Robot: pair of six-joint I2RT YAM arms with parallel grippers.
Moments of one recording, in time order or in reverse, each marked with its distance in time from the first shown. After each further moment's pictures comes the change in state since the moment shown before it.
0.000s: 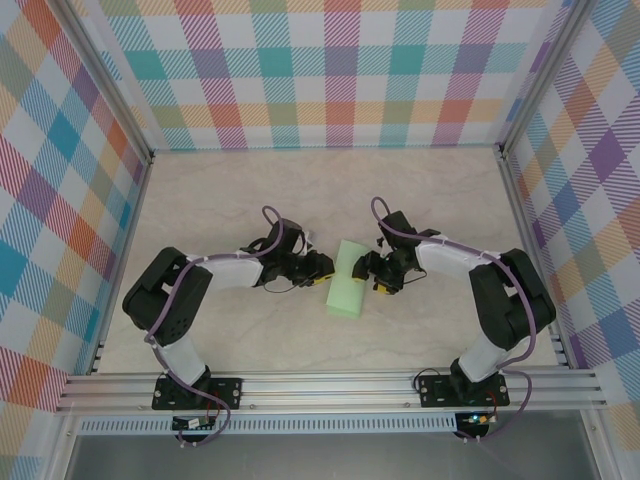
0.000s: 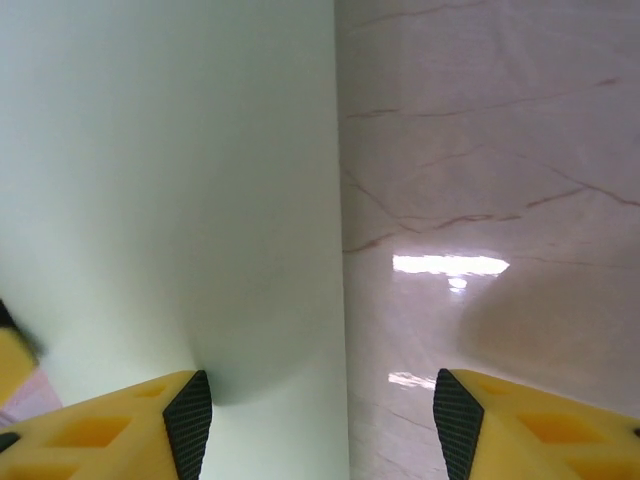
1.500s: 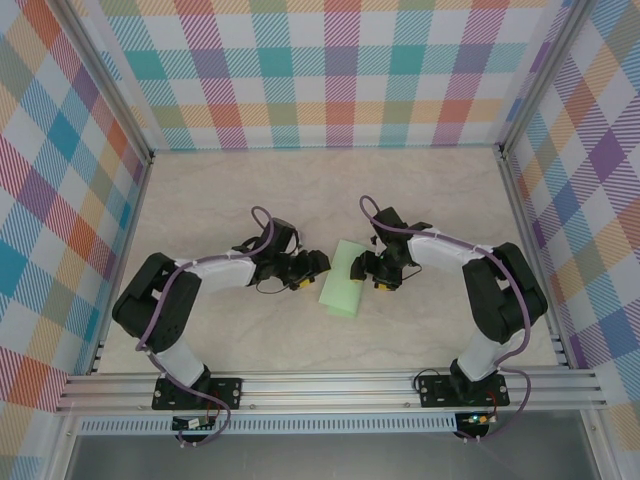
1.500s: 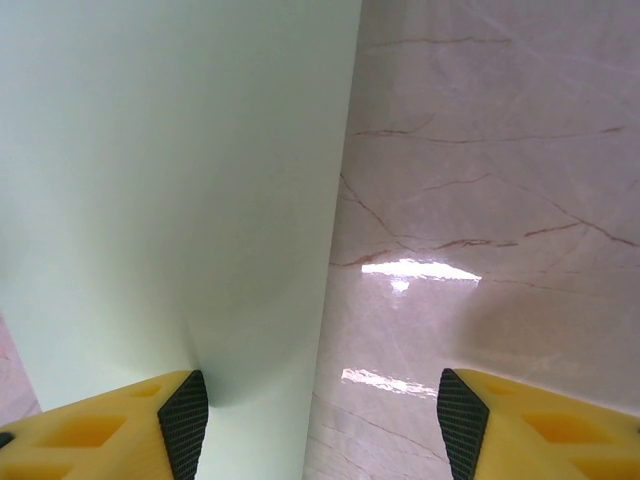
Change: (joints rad) left arm 0.026 -0.035 -0.005 -0.105 -0.056 -0.003; right arm 0.033 0.054 0.091 -0.098 0.063 -0.102
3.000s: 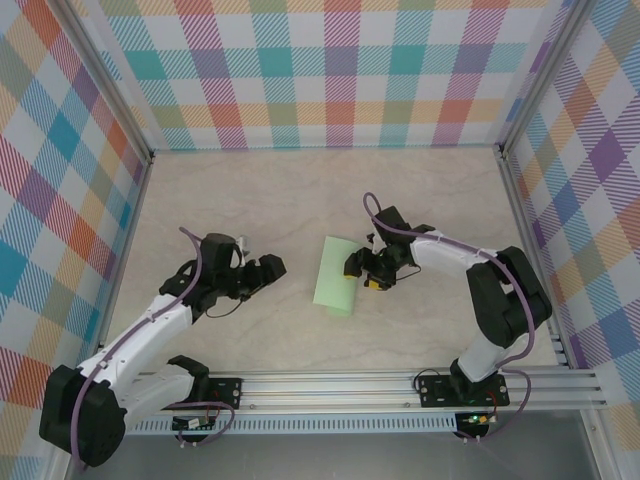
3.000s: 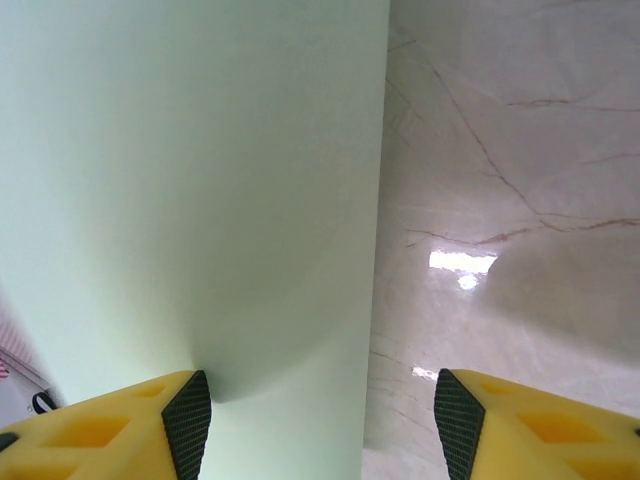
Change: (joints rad) left arm 0.174 -0.694 -0.231 -0.360 -0.105 0.084; right arm 0.001 -0.037 -0.029 0.090 -0.135 0.069
